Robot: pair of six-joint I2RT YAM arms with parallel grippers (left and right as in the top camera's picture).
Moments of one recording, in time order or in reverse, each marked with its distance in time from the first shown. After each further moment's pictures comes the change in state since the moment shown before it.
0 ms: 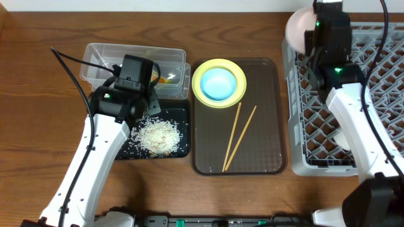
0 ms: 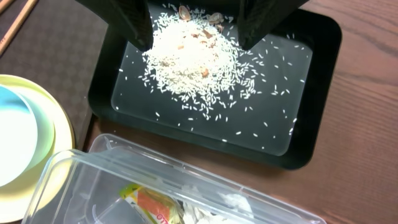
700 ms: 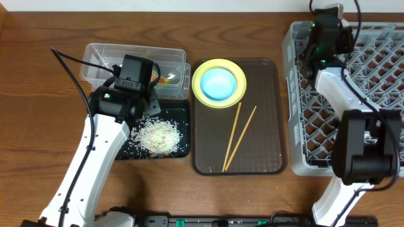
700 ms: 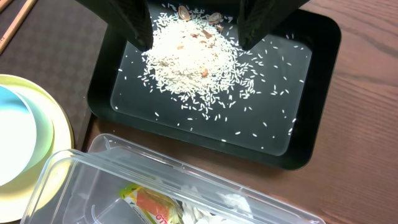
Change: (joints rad) left arm 0.000 0.000 0.000 0.000 -0.002 0.000; right arm -0.090 0.369 0.000 0.358 0.256 -0.258
